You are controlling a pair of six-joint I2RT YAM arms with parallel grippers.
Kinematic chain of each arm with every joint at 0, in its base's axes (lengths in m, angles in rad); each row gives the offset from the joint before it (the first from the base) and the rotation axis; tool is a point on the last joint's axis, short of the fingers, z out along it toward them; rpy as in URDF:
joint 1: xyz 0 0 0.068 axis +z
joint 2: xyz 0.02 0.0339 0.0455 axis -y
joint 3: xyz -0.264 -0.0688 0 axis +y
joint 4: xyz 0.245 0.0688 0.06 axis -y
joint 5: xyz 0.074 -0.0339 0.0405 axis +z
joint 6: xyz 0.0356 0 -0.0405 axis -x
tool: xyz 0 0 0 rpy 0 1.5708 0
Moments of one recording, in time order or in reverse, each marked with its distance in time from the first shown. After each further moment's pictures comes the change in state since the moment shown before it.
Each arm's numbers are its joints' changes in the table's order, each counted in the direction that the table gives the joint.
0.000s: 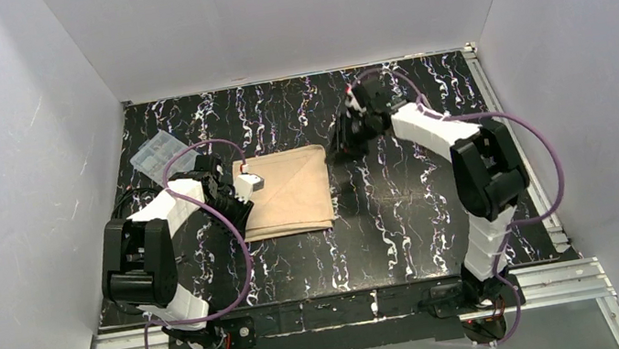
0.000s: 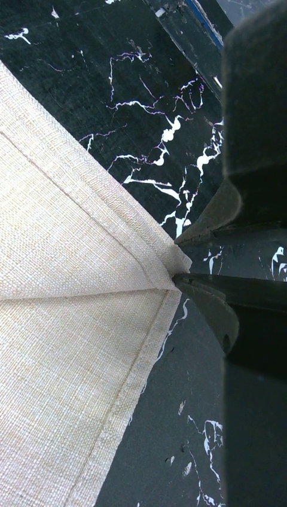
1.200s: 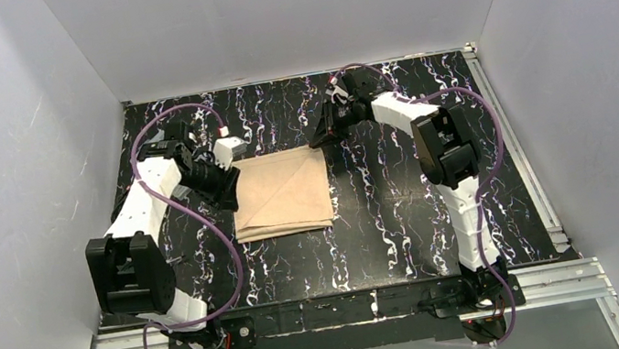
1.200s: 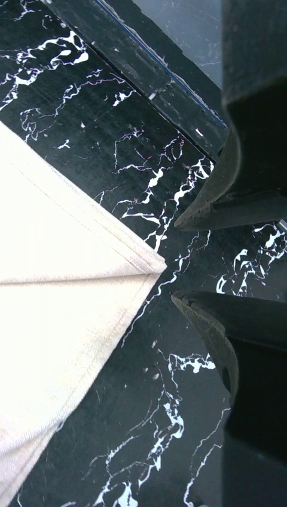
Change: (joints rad) left arm 0.079 0.051 -0.322 -0.282 -0.148 -0.053; right arm -0.084 -0.467 -0.441 0.148 0.319 0.037
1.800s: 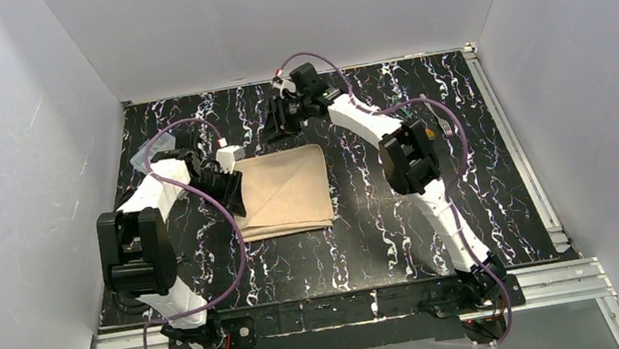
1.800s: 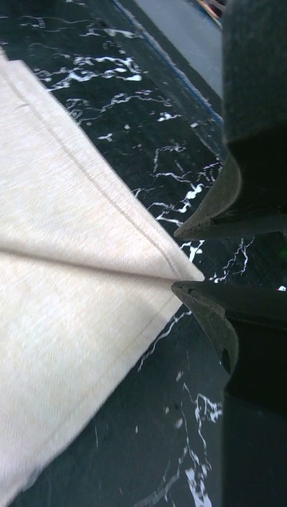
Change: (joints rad) left arm 0.027 -0.119 0.096 0.160 -0.037 0.235; right arm 0.177 -0.264 -0.542 -0.077 -0.061 -0.006
